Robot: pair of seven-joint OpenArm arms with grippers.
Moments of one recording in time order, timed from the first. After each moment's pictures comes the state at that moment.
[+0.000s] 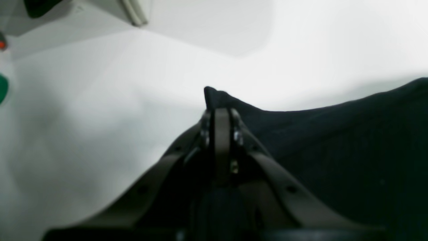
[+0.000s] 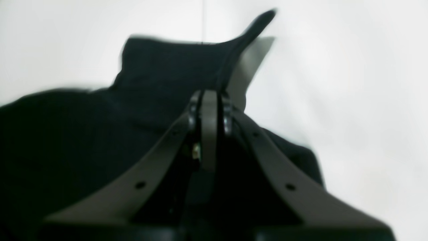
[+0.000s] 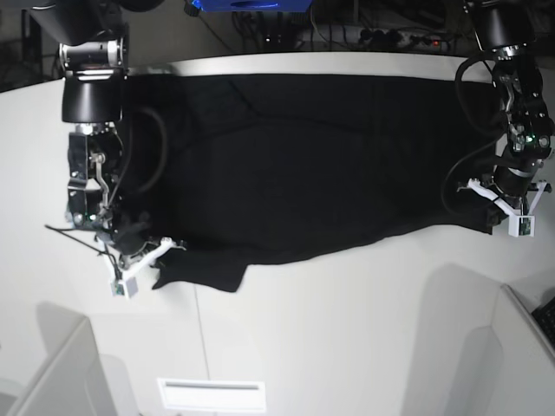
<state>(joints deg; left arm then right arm) 8.7 -25.3 -23.0 93.5 -22.1 -15.5 38.3 15.4 12.0 0.8 74.6 26.1 8.7 -47.1</state>
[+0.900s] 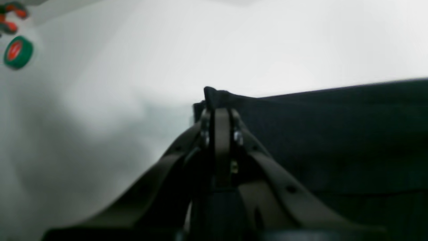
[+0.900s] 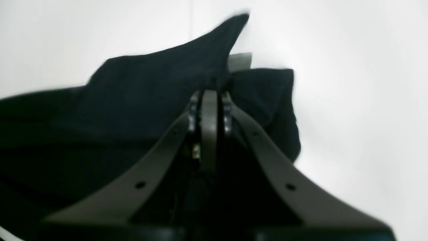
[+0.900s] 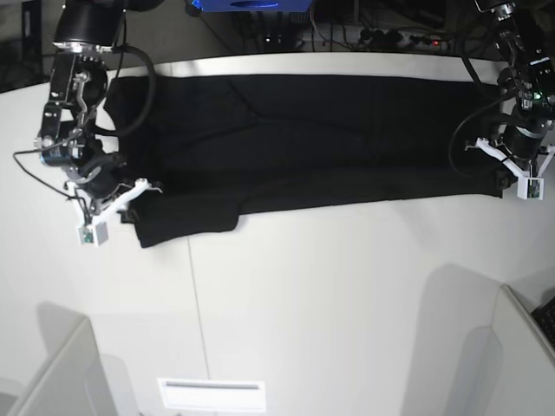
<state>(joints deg) 19.7 -22.4 -32.4 103.4 -22.1 -19.7 43.1 -4.6 11.6 12.8 104.6 26.3 8.9 -59.8</state>
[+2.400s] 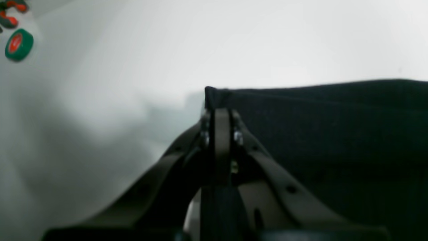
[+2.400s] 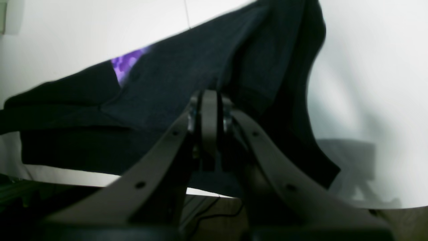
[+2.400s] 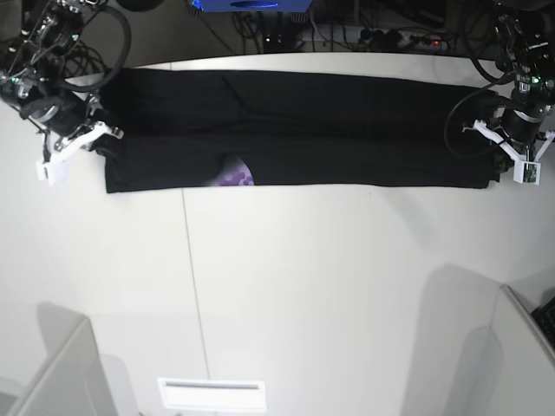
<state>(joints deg) 25.2 -22.4 -32.7 106.3 -22.4 -19.7 43.0 -17.5 9.5 32.8 113.8 47.2 9.1 -77.0</state>
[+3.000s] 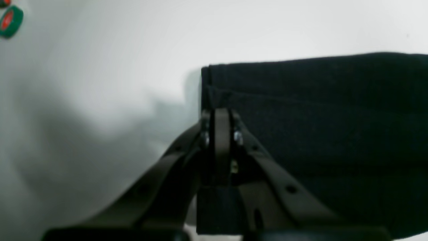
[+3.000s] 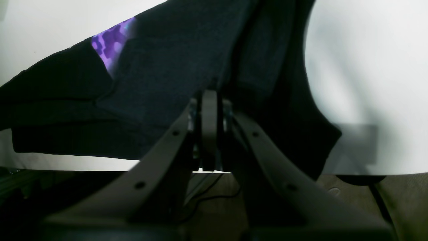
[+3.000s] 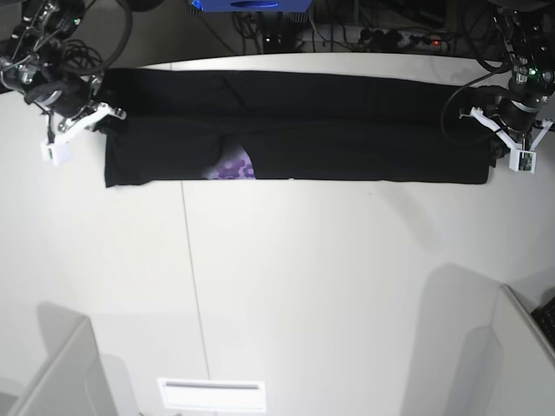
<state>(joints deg) 28.2 -22.4 -32.3 106.0 -22.4 -19.7 43.0 -22.3 9.4 32.8 113.8 47.1 9.1 -76.6</state>
